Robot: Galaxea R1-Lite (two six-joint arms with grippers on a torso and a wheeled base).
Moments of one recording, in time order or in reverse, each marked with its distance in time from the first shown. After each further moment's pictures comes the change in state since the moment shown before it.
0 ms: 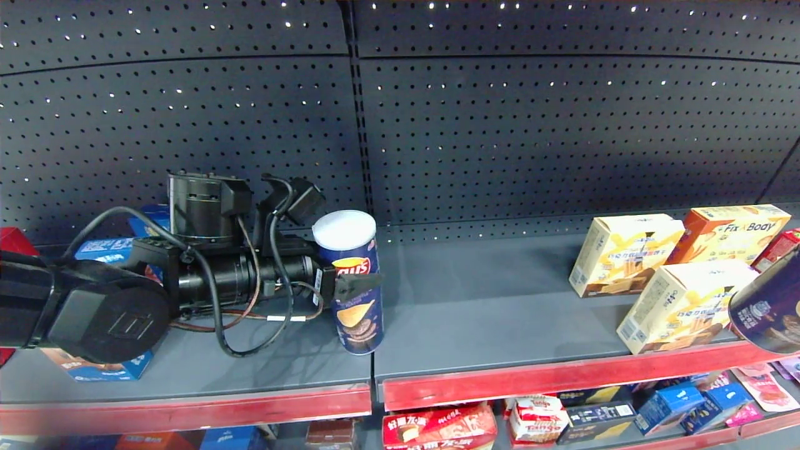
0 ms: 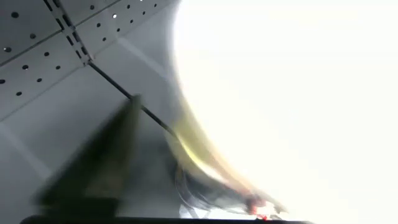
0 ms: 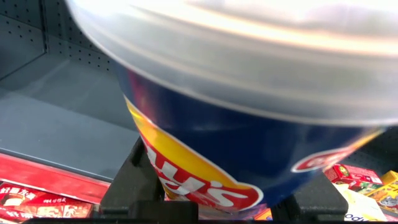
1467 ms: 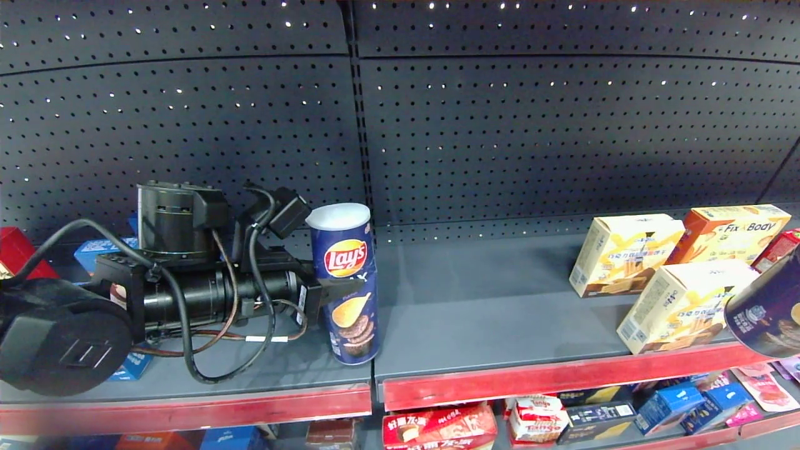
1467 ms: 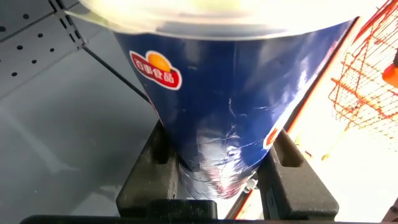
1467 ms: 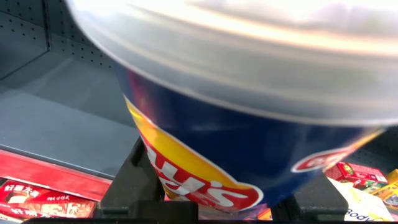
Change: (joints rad) left arm -0.005 -0.087 0.095 0.010 0.000 0.009; right arm 0.000 0.001 0.012 -0.003 0.003 0.012
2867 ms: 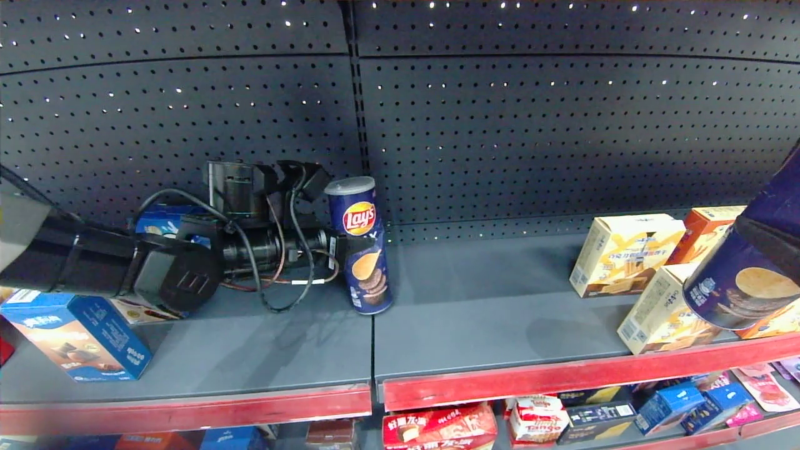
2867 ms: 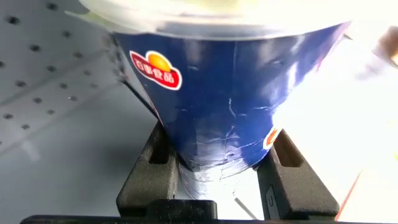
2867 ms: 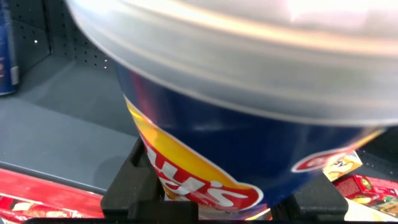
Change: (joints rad) left arm 0.051 0.241 -0.288 -0.006 0.022 -0.088; right arm -0.001 0.161 -0.084 -0.040 0.006 0.020
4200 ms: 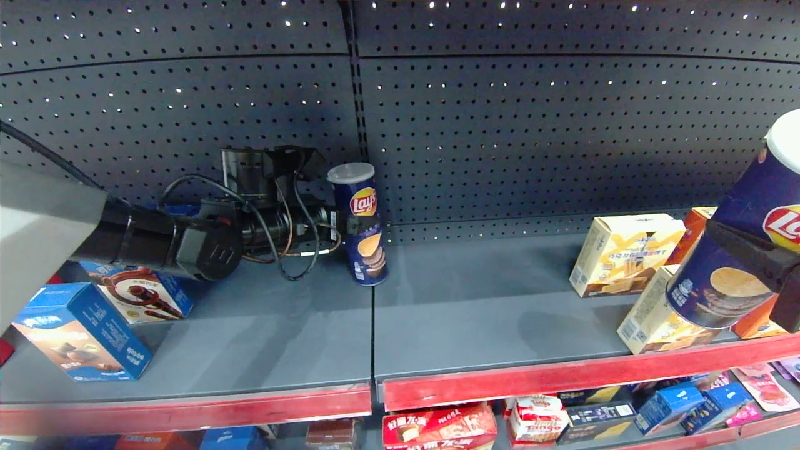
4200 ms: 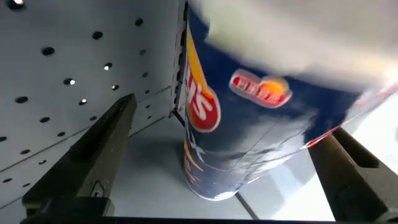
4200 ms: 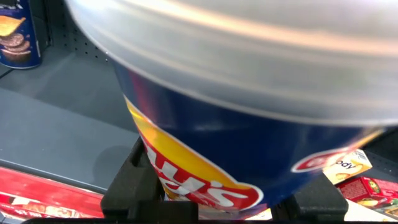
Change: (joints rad) left arm 0.053 0.150 -0.223 0.009 0.089 -0.058; right arm -0.008 0.067 -0.014 -0.012 0.006 0.002
